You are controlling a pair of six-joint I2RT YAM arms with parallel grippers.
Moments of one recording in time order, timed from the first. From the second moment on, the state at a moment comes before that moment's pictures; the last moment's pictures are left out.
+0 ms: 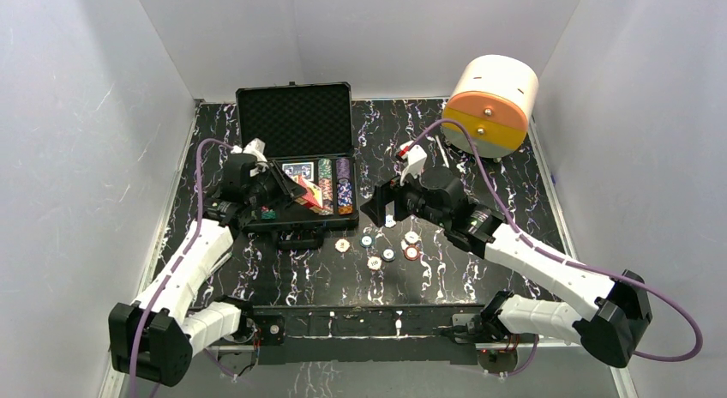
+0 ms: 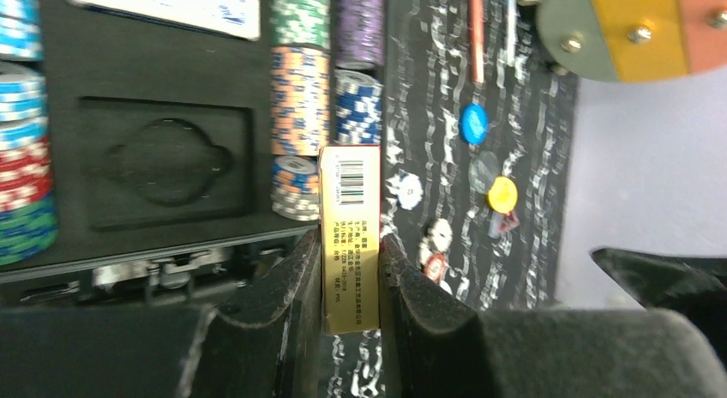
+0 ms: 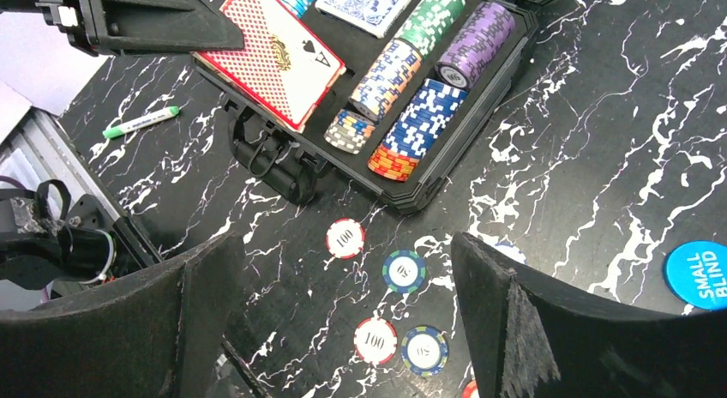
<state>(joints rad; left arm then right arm) -0.25 1.07 0.81 -0.35 0.30 -0.74 0.86 1.09 0.87 -0.13 -0.04 0.32</state>
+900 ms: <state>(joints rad) -0.18 1.17 0.72 -0.25 0.20 -0.63 0.86 1.11 0.85 -0.09 -0.05 0.40</state>
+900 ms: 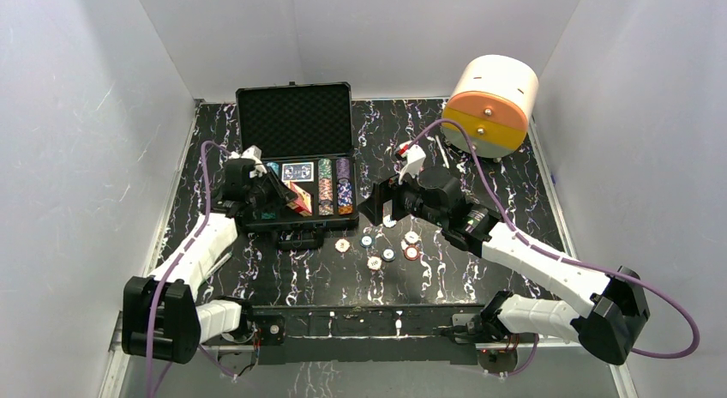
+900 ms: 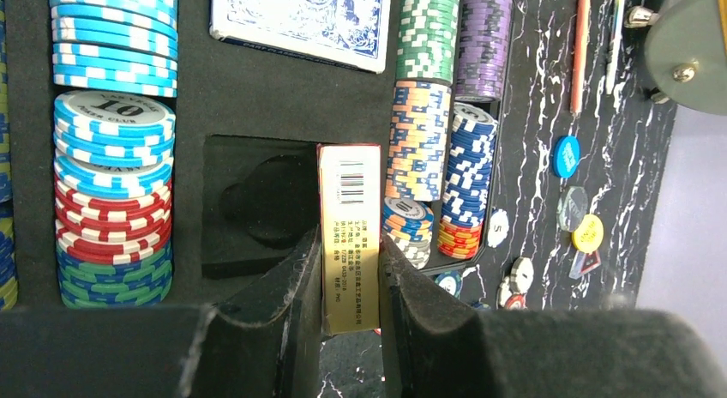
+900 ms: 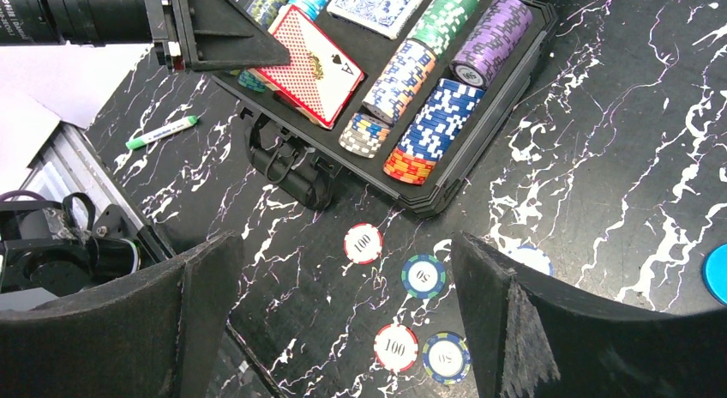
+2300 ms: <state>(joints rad) -0.13 1.39 0.92 -0.52 0.12 -0.43 0.86 1.12 0.85 -0.09 -0.05 0.40</state>
